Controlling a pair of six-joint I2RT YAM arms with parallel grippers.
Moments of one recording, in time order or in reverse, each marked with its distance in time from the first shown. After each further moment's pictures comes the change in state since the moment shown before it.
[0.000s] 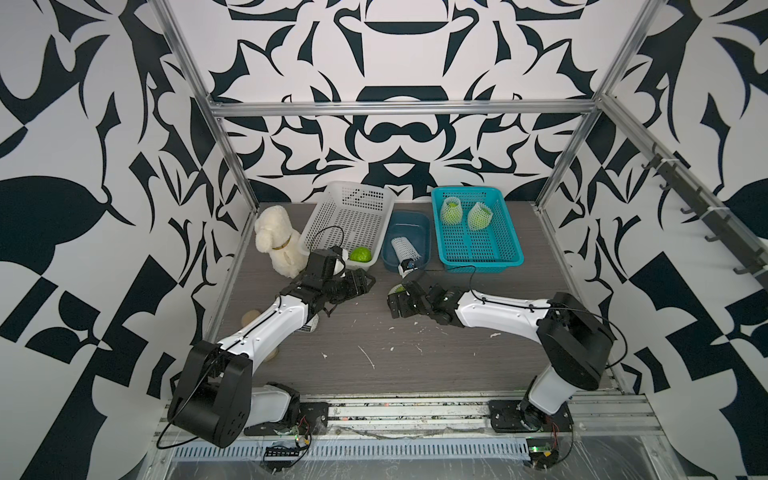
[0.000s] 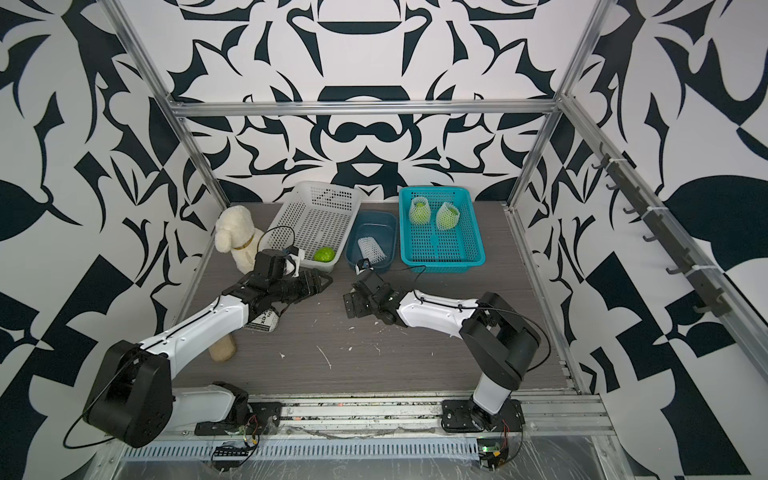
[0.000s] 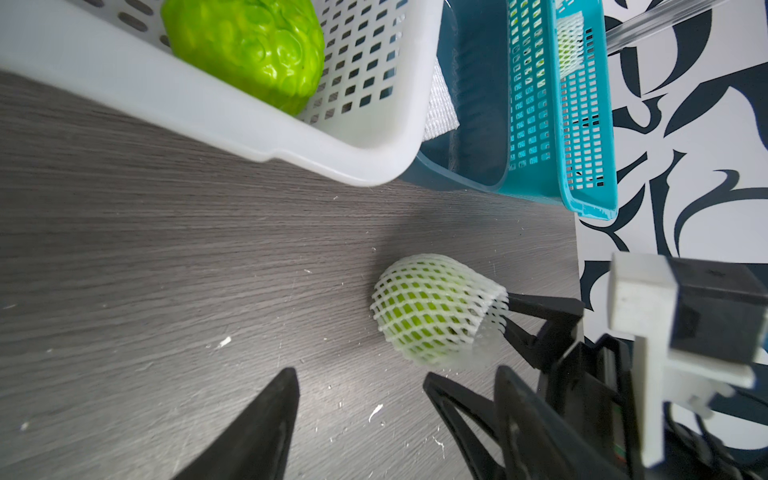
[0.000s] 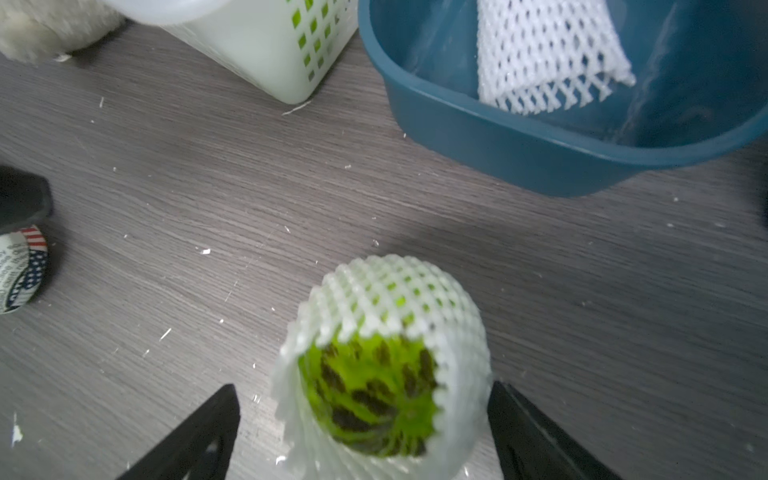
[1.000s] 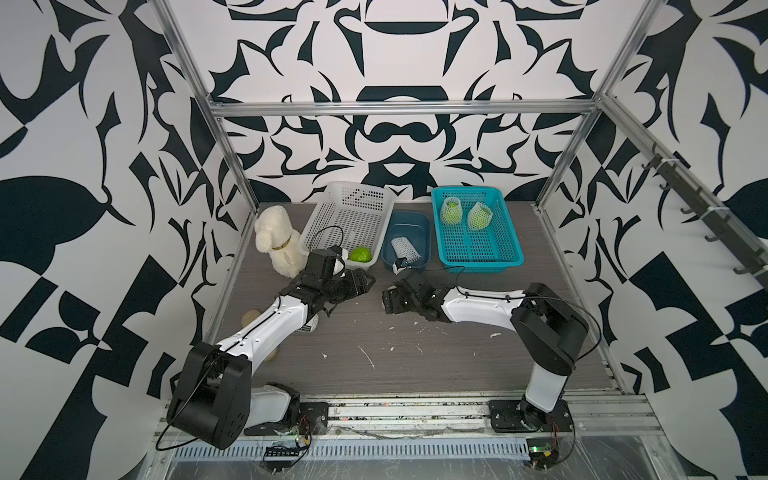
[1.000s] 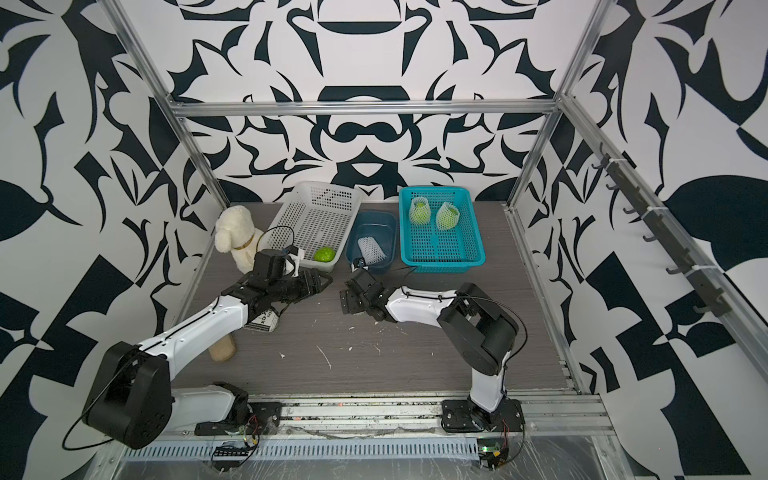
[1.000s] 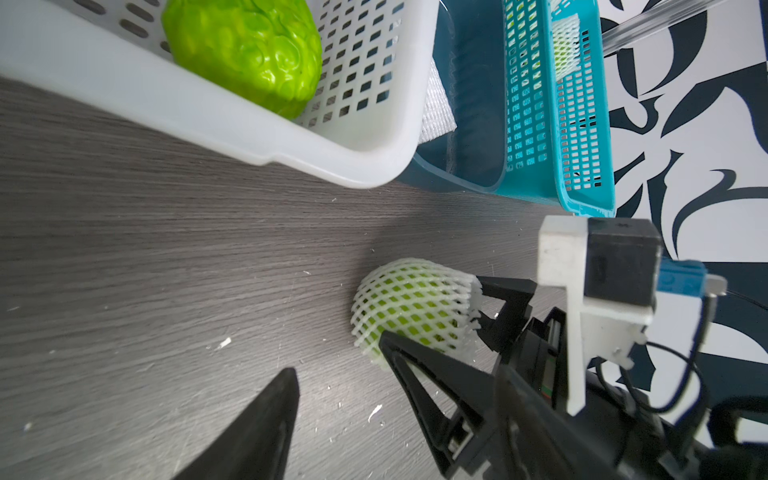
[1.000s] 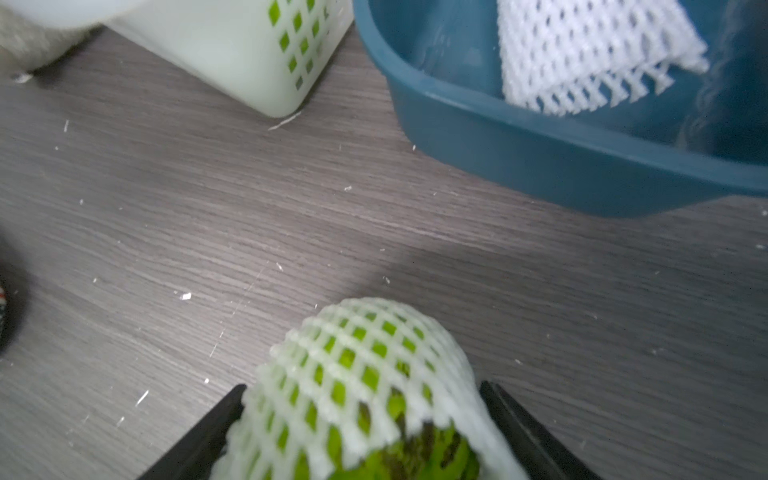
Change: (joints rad) left arm 0.001 -0.007 0.000 0.000 0.000 0.003; right arm -0.001 0.120 0.068 0.056 0.019 0.050
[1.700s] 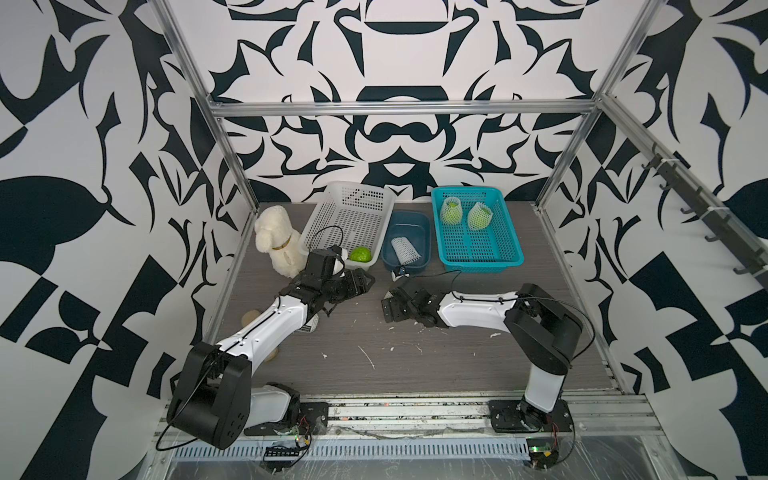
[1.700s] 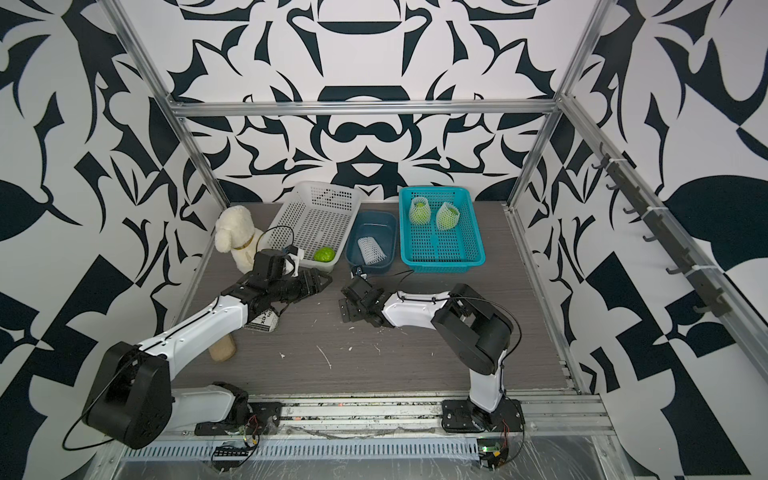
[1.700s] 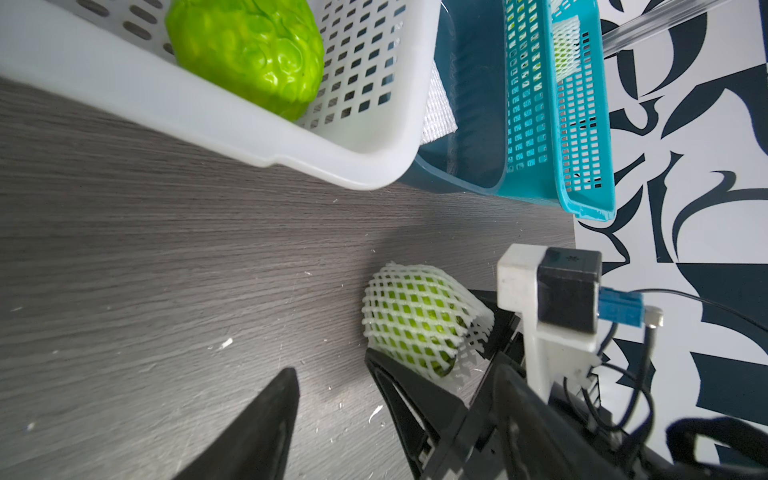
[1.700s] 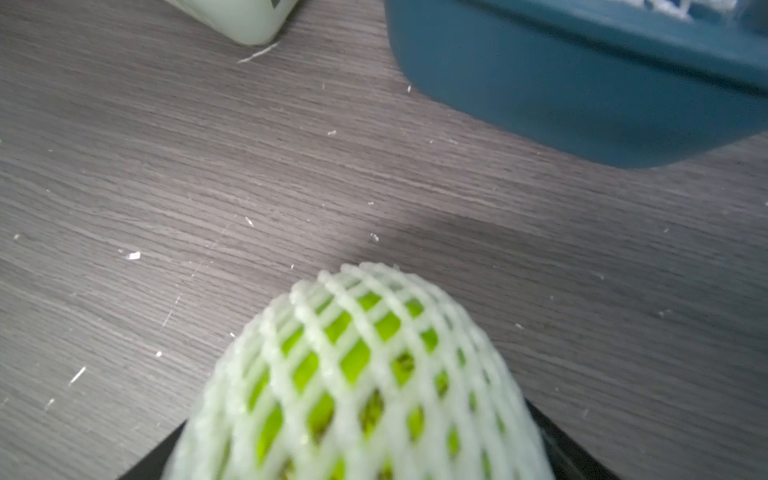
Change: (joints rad) left arm 0.003 0.000 0.000 0.000 0.000 0.000; right arm 0.028 0.024 -0.019 -0.034 0.051 -0.017
